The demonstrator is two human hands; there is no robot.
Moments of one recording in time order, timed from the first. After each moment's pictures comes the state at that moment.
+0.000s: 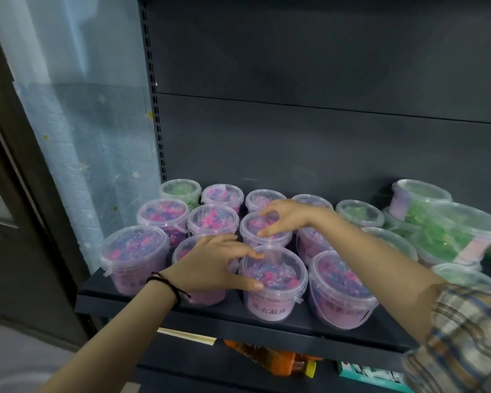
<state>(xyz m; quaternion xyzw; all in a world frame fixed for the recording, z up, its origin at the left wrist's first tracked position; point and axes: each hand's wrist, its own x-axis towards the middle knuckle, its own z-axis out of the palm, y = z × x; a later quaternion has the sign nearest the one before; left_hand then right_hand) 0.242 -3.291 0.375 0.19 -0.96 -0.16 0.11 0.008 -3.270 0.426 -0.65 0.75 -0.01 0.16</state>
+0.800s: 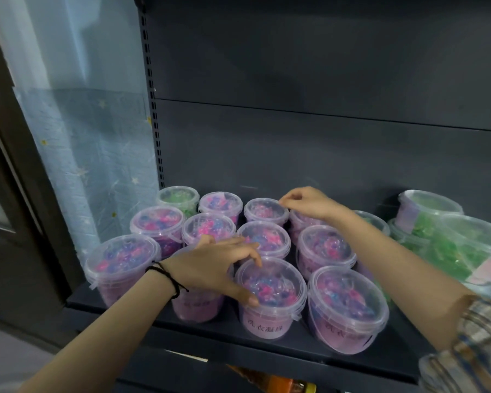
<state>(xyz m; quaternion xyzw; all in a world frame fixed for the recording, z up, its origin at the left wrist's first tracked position) 0.223 -3.302 0.397 0.17 -0.97 -0.16 0.02 -0.048 -3.279 0.433 -0.55 0.77 -0.29 0.17</state>
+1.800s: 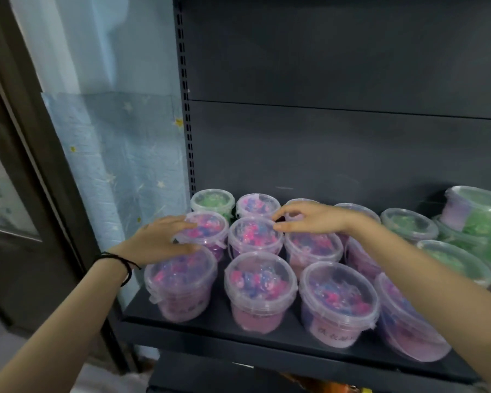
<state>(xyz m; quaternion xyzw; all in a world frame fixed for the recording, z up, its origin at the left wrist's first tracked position) 0.360 -3.446 0.393 0.35 -0.92 -0.15 0.05 0.055 -3.299 0.443 -0.67 0.69 -0.14 0.24</state>
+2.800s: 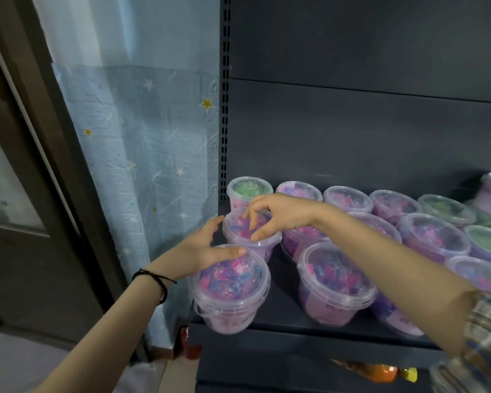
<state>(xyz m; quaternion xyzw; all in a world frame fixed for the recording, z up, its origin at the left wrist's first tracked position) 0.396 -3.473 0.355 0.29 -0.81 -0.49 0.12 0.180 -3.410 0.414 -0.73 0.63 -0.13 0.24</state>
